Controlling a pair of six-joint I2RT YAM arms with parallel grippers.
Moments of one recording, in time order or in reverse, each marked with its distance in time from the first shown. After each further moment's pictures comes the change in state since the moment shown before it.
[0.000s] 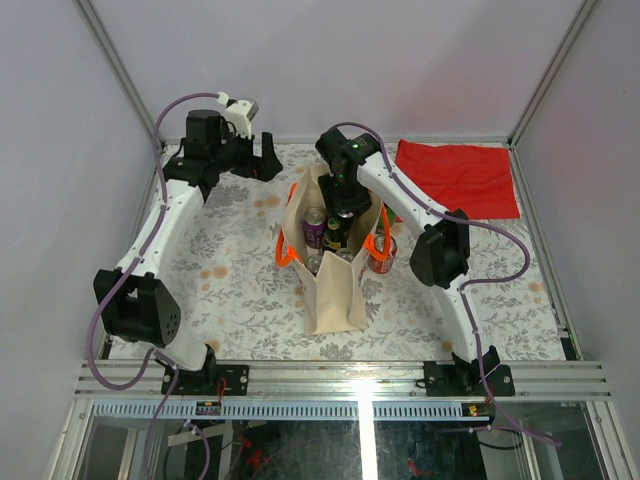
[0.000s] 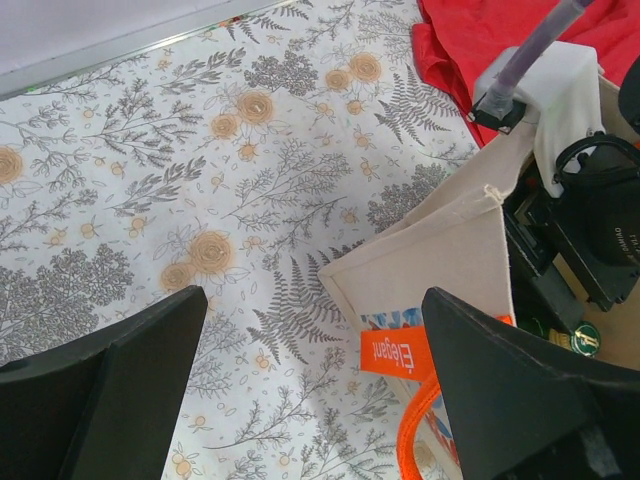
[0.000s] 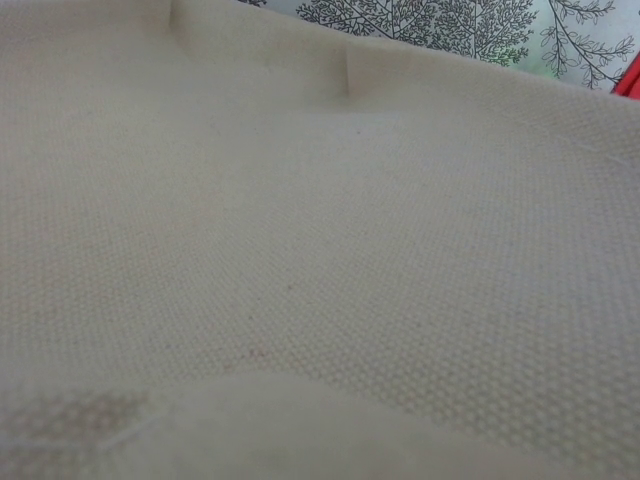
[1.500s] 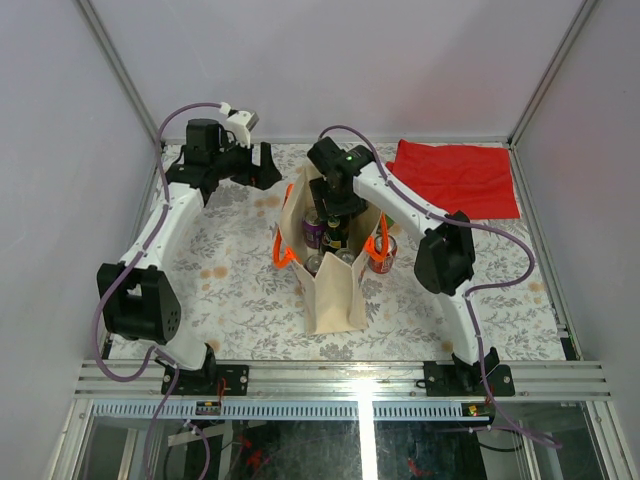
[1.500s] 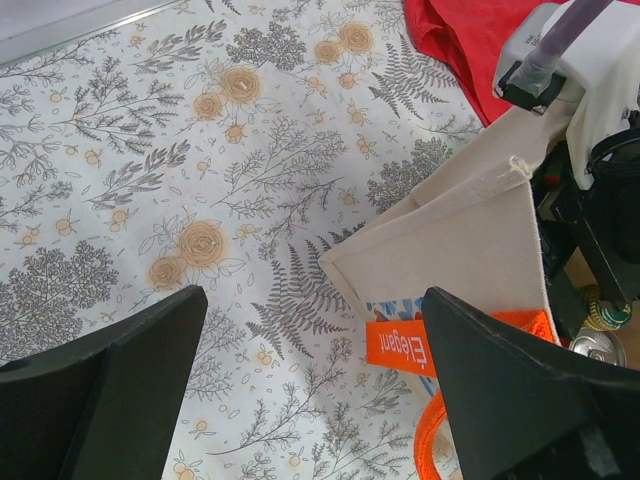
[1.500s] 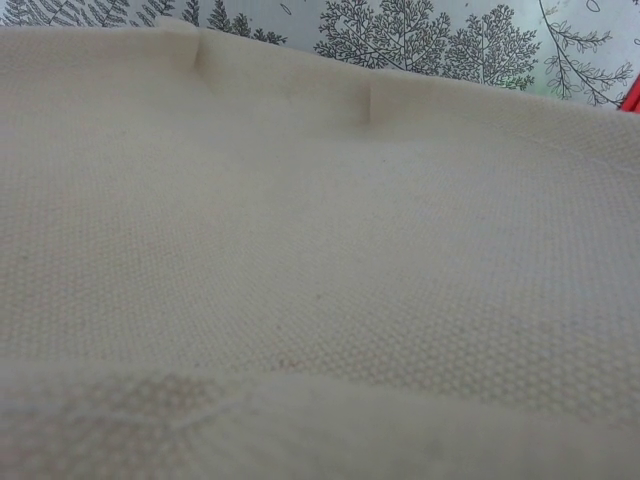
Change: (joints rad) left arm 0.039 0.023 -0.082 0.065 0.094 0.048; right arm 0.047 -0.085 -0.179 0.185 0.082 0.048
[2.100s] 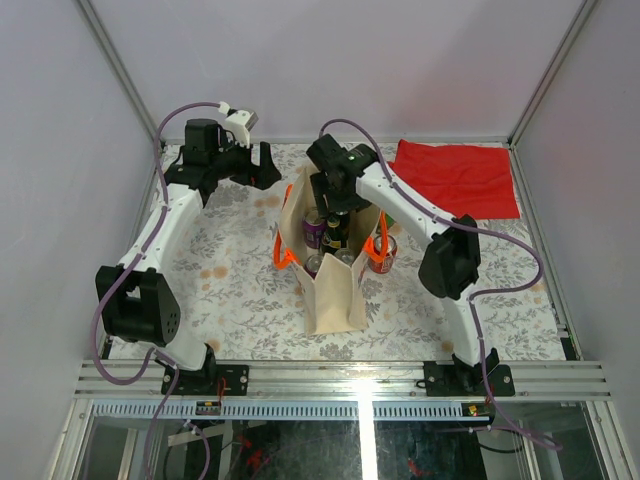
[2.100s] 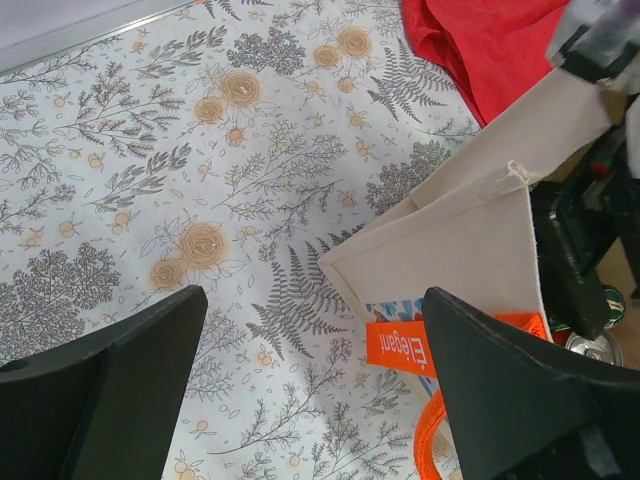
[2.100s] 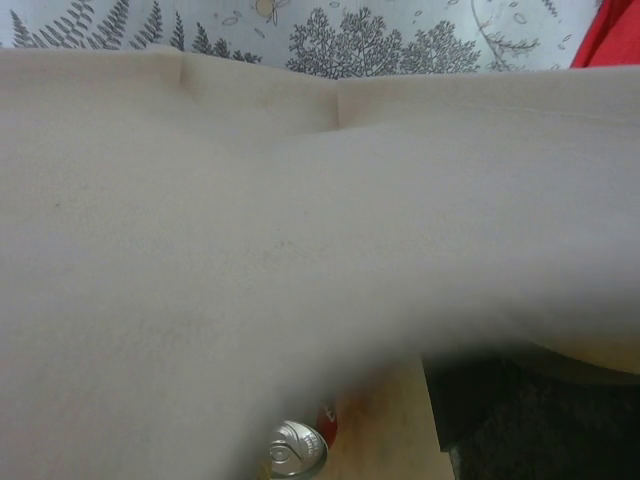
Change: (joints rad) left arm 0.000 -0.015 -0.005 0.005 0.000 0.000; right arm 0.019 -0.049 -0.010 0.003 0.102 0.032
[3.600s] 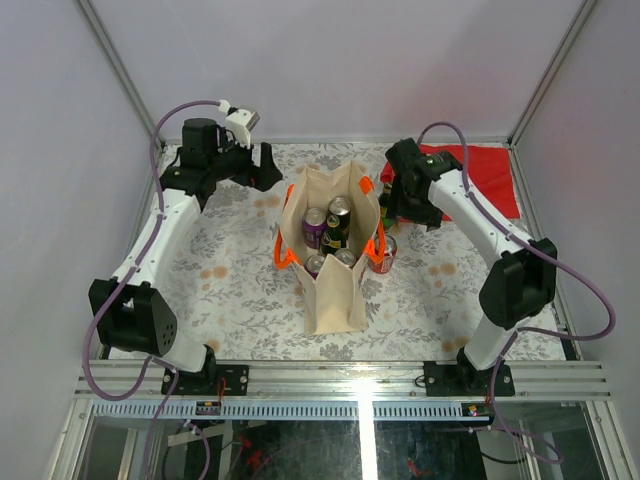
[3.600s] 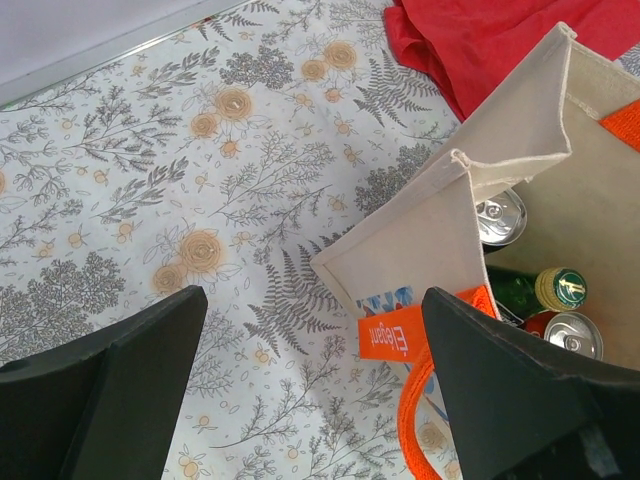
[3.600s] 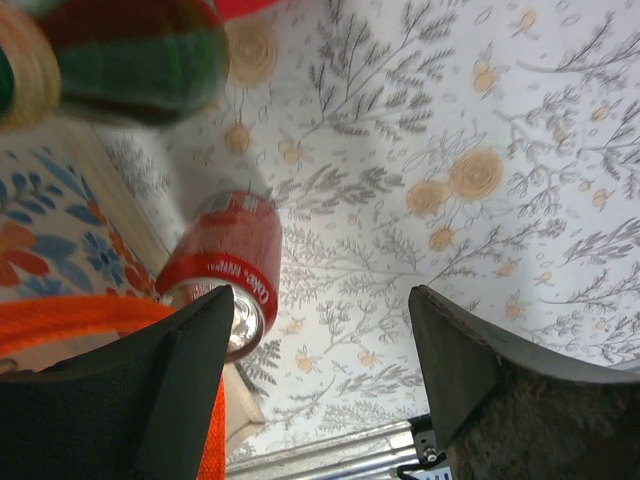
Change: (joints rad) left arm -0.031 -0.064 0.000 -0.026 -0.013 0.021; right arm -0.277 -0.423 -0.486 -0.037 0.078 0.255
